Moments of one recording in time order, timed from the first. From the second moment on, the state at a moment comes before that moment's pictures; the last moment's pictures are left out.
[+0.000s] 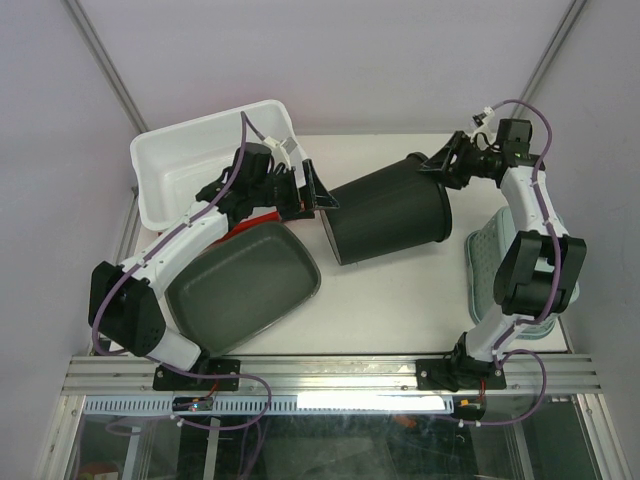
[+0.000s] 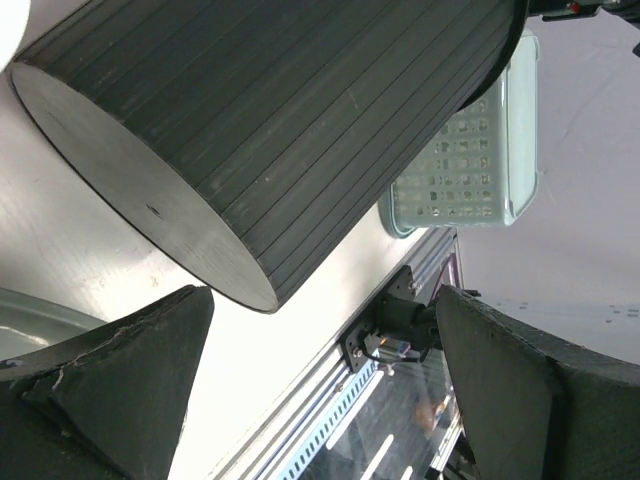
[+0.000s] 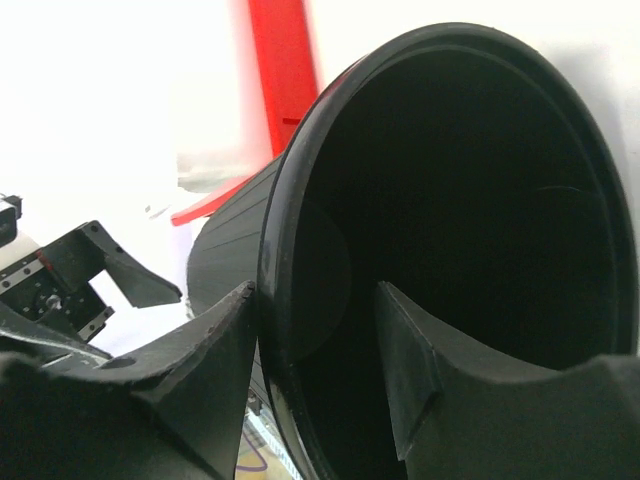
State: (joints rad) left arm -0.51 1.50 1.28 -0.35 0.52 -0.72; right arm -0.16 1.71 1.46 -0.57 -0.88 0.43
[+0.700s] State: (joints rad) left arm -0.51 1.55 1.21 -0.10 0.67 -0.86; right arm -0.12 1.61 1.55 -0.76 -0.58 0.28
